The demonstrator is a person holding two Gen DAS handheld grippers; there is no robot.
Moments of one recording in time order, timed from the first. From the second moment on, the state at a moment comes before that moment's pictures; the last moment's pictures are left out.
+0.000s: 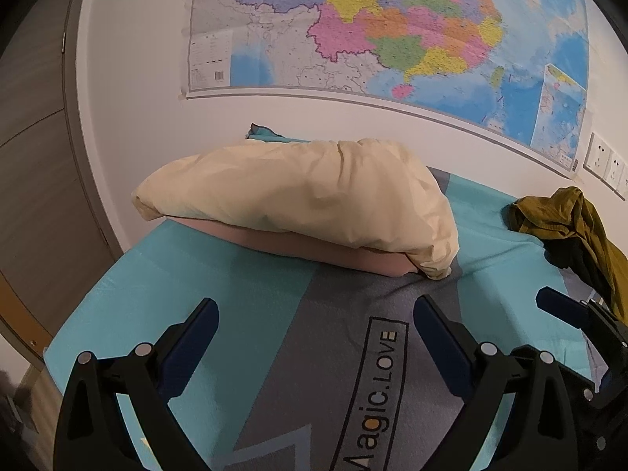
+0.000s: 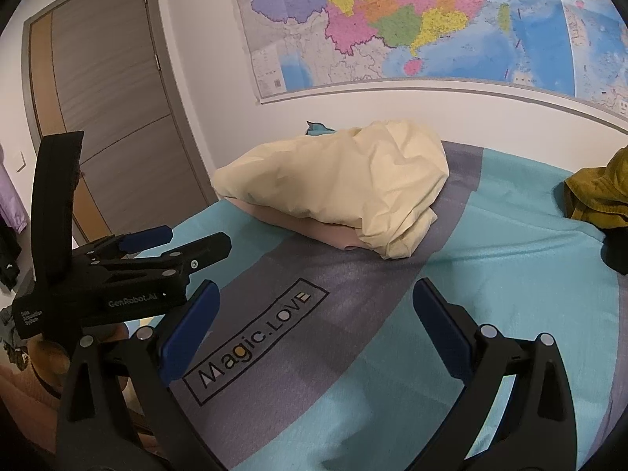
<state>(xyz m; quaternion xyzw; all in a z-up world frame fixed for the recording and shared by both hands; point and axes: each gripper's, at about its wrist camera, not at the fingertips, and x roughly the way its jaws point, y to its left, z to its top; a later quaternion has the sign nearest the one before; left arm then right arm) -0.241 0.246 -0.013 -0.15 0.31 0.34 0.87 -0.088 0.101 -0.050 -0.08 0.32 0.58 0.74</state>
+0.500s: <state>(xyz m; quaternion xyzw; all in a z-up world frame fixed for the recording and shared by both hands) -0.245 0.242 -0.012 -0.14 0.31 0.35 0.87 -0.091 0.095 -0.047 -0.08 0.32 0.58 0.75</state>
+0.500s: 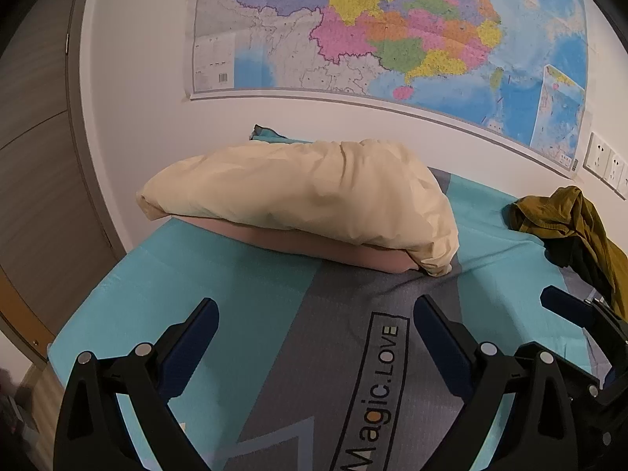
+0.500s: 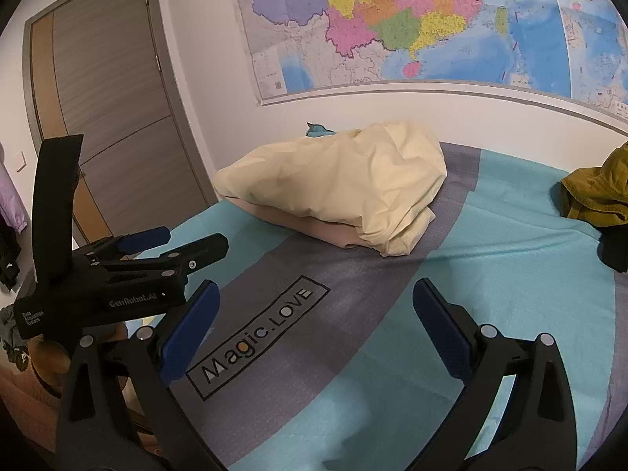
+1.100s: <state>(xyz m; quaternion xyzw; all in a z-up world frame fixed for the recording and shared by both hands) -0.247 0.237 -0.012 -0.14 0.31 0.35 0.87 -0.093 0.094 -0.046 -0.08 0.32 0.58 0.74</state>
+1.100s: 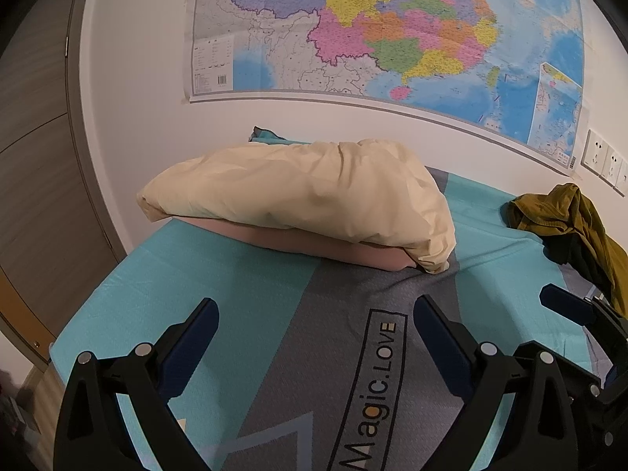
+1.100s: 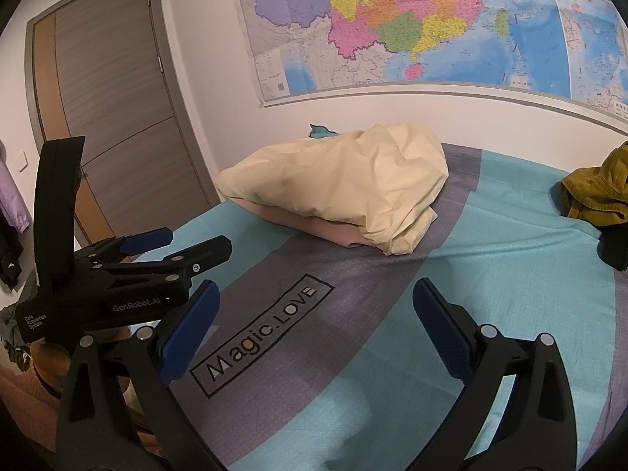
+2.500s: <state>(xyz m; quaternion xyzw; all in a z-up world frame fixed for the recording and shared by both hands) -0.247 0.235 -0.016 -0.14 0.31 0.34 0.87 -0.099 0.097 -0.045 -0.08 0.32 0.58 0.74</state>
